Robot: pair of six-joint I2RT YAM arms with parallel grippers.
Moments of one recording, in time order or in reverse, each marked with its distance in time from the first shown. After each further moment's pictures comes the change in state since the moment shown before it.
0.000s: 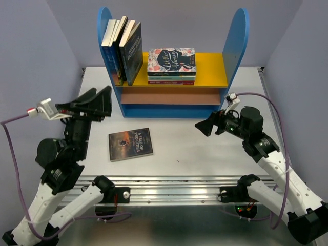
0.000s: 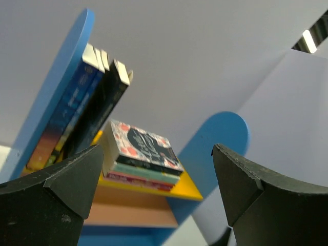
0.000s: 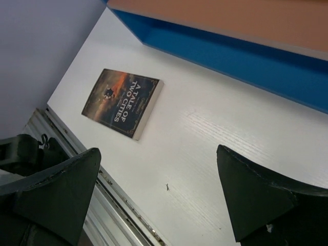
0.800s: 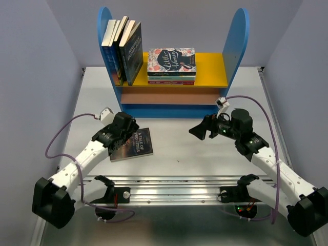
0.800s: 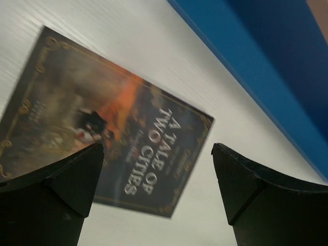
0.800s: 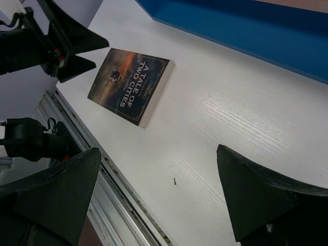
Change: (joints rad) left arm 0.095 0.381 -0.332 -0.649 0.002 -0.686; right arm 0.041 0.104 -0.118 0.165 -0.088 0.037
